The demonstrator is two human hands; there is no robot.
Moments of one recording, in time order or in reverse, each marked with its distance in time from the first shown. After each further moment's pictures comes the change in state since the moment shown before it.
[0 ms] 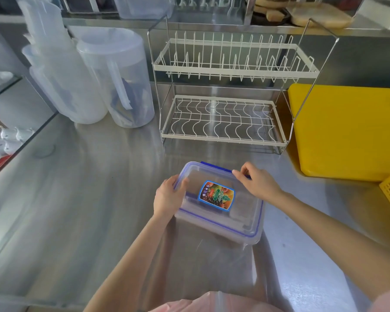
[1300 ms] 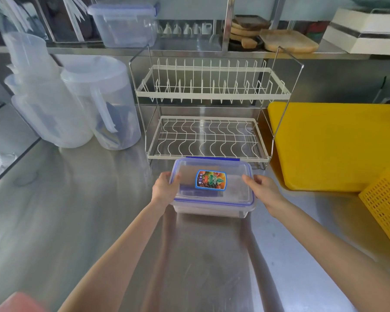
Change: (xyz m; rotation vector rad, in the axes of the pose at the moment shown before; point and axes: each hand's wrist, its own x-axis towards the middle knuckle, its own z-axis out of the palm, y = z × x) left_hand 0.057 0.047 0.010 -0.084 -0.028 -0.085; right_hand -0.003 0.007 -0.040 0.705 0.175 0.396
